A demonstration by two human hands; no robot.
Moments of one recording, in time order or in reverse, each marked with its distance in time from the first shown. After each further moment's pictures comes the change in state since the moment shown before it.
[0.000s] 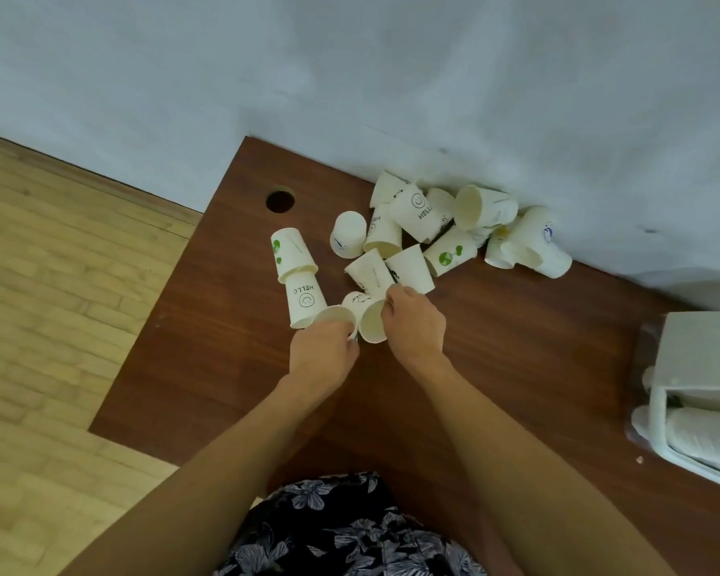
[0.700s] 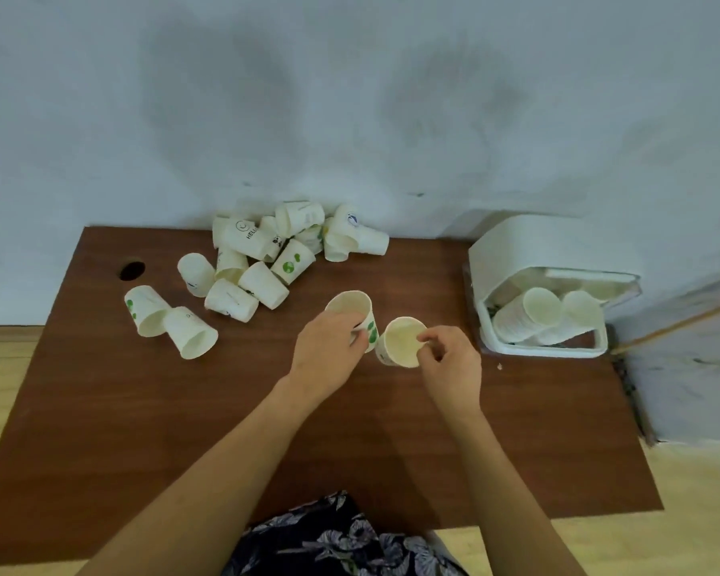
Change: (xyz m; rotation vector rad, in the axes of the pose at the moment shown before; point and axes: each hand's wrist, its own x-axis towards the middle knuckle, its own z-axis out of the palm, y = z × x) left_hand -0.071 0.206 0.023 -0.071 0.101 0.540; right_hand -0.210 0.187 -0.109 0.459 0.521 0.394
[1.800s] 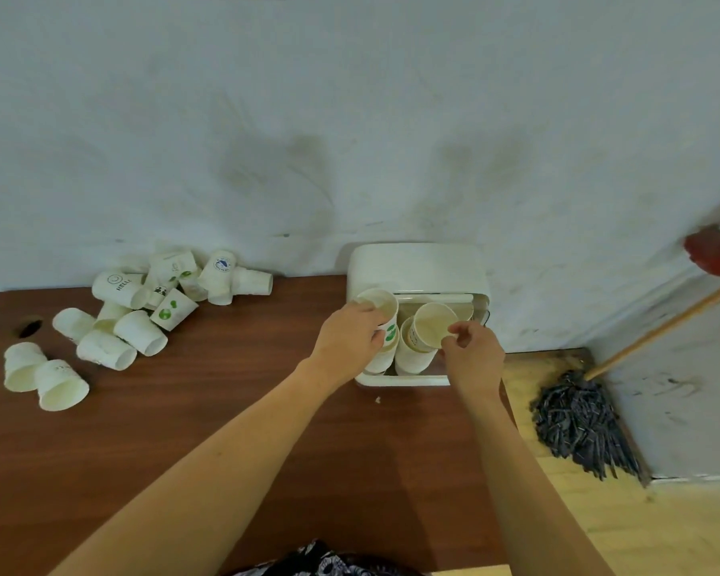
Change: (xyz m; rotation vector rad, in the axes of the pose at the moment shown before) left_hand 0.109 0.269 0.139 0.152 -0.073 0.223; right_hand 0.131 0.210 -0.210 0.141 0.109 0.235
